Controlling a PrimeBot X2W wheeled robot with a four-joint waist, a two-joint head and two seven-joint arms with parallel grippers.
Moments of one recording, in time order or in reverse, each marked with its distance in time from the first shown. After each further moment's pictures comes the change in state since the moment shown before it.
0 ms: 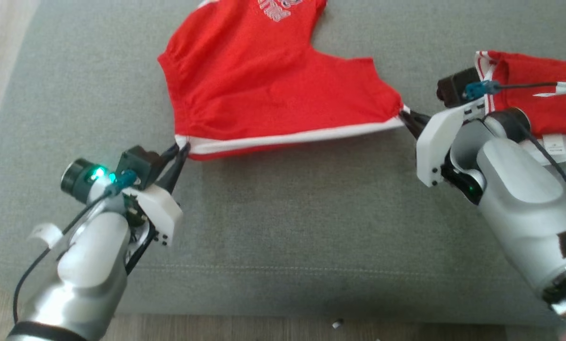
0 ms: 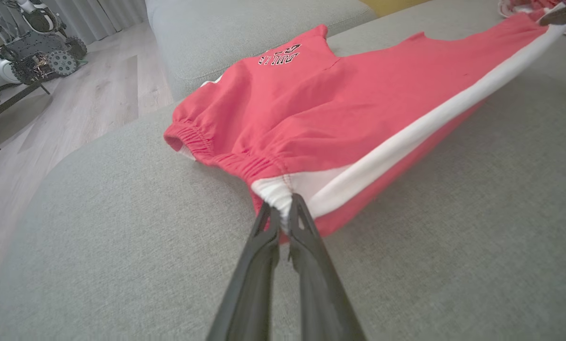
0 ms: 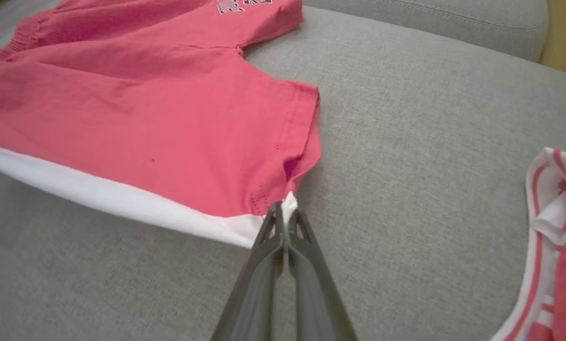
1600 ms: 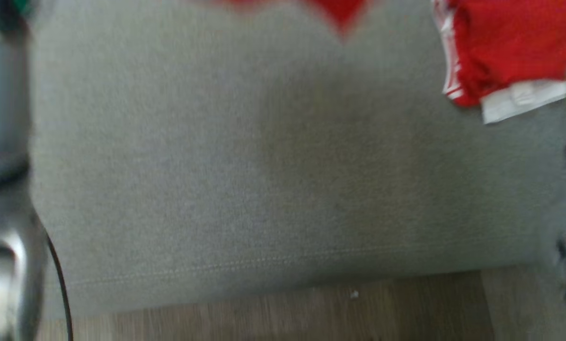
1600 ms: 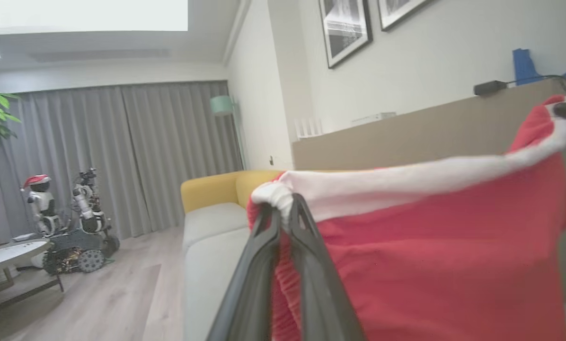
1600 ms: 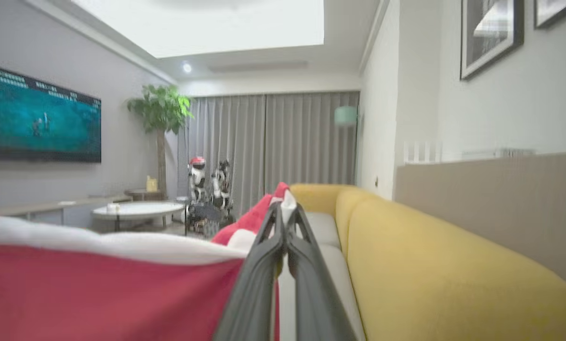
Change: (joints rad) left arm -0.540 -0.057 0.394 -0.533 -0.031 0.018 0.316; right arm -0.418 0.210 -0.693 -0.642 -0.417 0.000 0.058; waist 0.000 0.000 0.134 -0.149
